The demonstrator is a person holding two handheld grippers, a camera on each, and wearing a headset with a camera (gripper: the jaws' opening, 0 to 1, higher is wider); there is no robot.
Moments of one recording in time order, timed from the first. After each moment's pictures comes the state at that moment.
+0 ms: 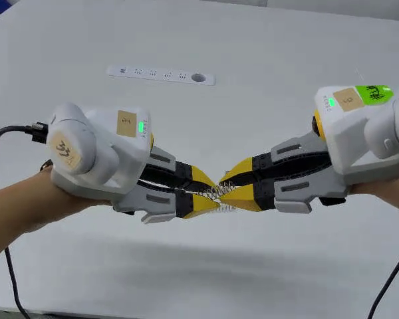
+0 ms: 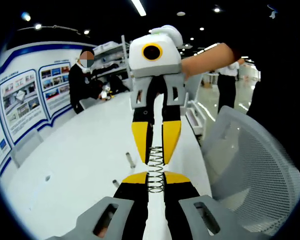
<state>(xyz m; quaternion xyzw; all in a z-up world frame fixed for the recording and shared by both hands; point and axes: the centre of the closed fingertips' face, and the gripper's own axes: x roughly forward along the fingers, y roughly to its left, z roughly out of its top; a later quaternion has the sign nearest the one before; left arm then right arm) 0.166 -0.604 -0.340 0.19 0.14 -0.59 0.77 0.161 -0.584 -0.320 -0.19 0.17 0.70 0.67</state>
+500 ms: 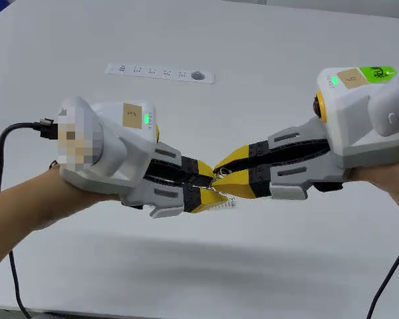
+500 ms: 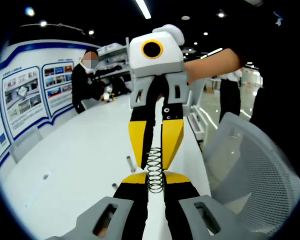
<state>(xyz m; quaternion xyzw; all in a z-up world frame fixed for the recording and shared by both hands) 0.172 -0.611 -0.337 0.16 0.14 -0.59 0.78 0.164 -0.576 -0.309 -0.16 0.18 0.70 0.68</state>
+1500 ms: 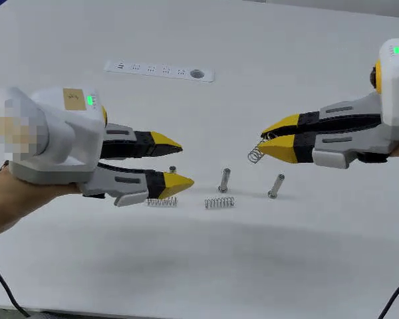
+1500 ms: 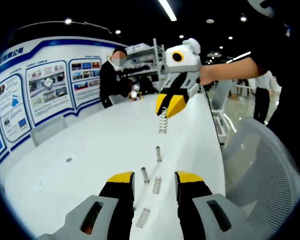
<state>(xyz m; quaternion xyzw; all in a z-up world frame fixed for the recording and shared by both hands) 0.196 -0.546 -0.332 0.13 0.15 -0.49 0.85 0.230 -0.642 -0.296 -0.18 0.19 0.59 0.76</state>
